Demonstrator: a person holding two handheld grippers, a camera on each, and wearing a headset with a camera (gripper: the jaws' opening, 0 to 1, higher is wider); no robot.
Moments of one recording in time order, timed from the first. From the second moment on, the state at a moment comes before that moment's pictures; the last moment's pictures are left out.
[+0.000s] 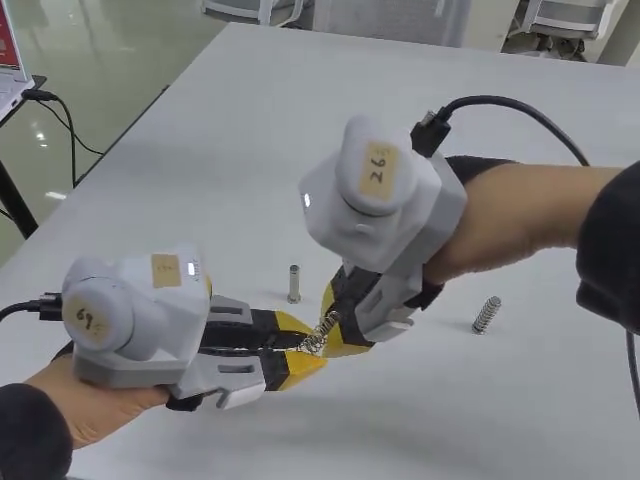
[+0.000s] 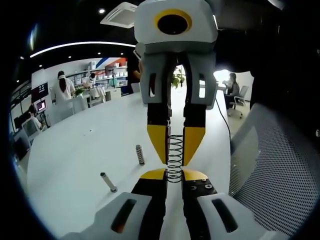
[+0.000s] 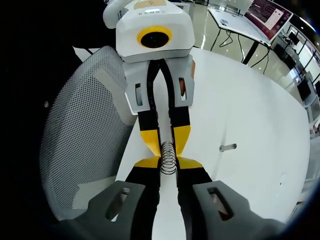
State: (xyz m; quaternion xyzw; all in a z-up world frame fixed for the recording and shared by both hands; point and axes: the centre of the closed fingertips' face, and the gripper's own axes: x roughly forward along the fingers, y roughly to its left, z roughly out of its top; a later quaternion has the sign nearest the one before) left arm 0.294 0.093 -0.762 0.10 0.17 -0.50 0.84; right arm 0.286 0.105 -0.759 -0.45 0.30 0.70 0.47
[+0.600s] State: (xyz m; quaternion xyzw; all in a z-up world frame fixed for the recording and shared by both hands) left arm 0.294 0.091 -0.762 0.10 0.17 -0.51 0.84; right arm 0.281 0.113 -0.754 -0.45 0.30 0.70 0.47
